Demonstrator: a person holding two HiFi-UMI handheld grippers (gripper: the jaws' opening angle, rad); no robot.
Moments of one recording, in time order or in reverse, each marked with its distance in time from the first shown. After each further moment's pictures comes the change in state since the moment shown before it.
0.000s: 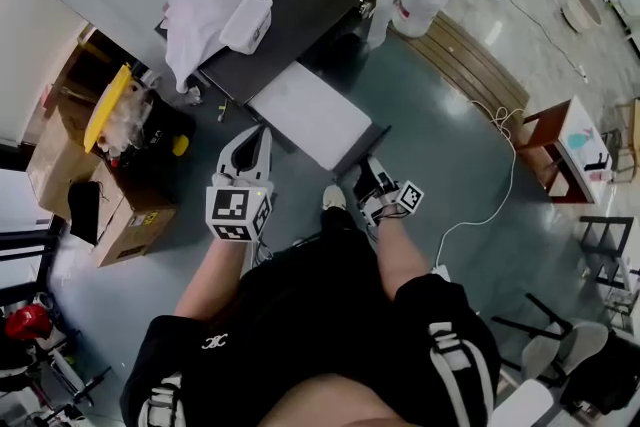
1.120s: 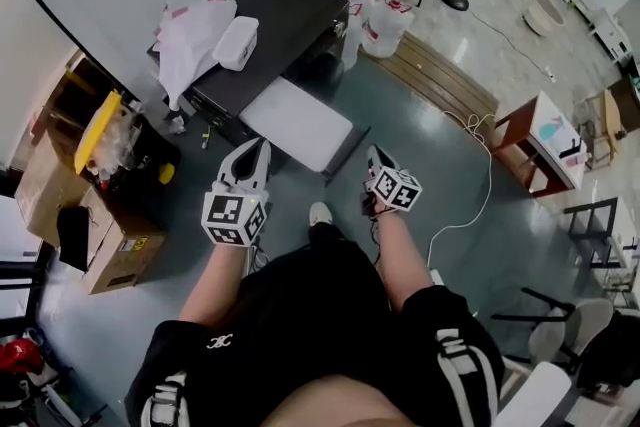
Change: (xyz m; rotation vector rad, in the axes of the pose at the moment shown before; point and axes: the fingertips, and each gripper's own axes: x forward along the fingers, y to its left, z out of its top) left arm -0.049 -0.026 0.004 -0.068 -0.107 -0.153; right arm -0.005 0.097 0.028 -1.064 -0.018 -0.714
